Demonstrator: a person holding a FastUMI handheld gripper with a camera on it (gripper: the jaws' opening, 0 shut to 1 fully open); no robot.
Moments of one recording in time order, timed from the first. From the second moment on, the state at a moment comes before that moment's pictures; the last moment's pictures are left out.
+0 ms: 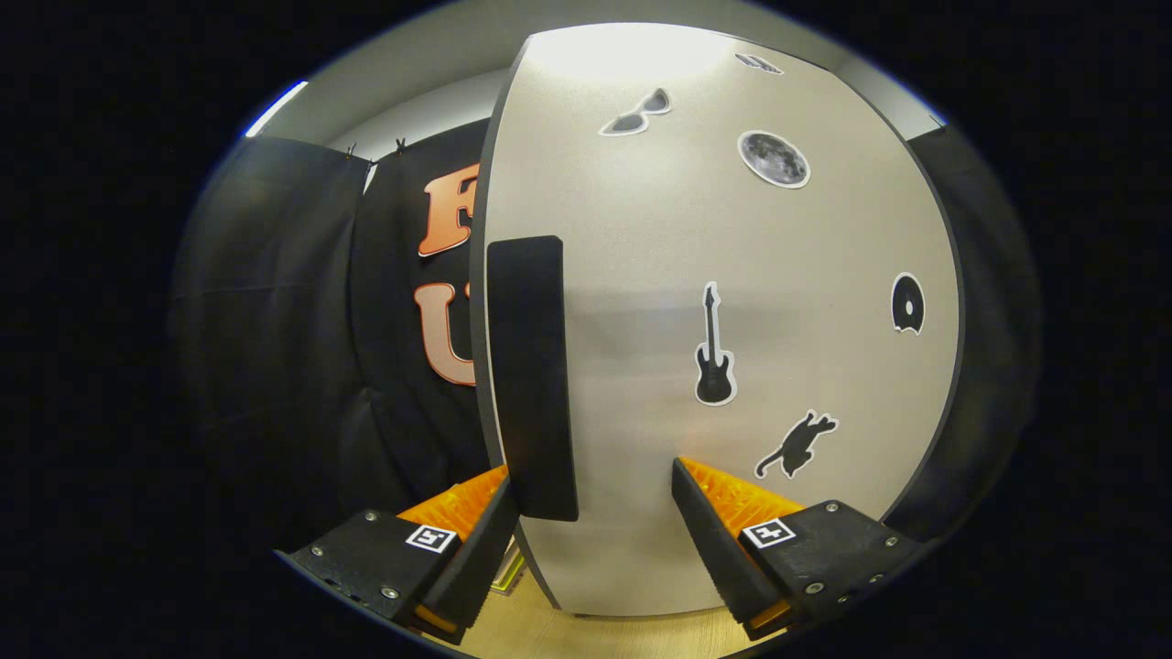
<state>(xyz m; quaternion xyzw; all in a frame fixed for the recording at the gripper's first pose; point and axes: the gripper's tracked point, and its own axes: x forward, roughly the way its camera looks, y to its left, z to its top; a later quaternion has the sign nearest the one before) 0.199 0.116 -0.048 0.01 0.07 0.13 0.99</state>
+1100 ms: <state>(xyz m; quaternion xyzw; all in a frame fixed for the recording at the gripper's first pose) 0.123 0.078 -0.033 0.01 0.07 0.10 0.99</state>
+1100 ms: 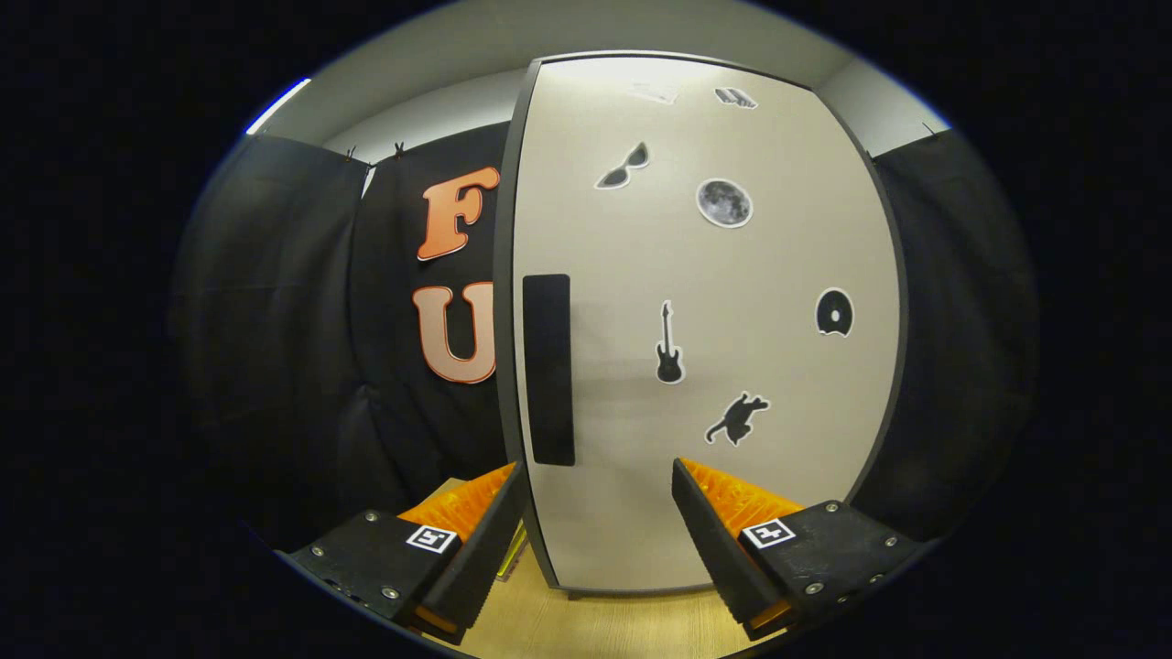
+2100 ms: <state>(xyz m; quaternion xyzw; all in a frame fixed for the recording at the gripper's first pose) -0.080 -0.022 -0.002 -0.02 0.04 -0.02 1.00</state>
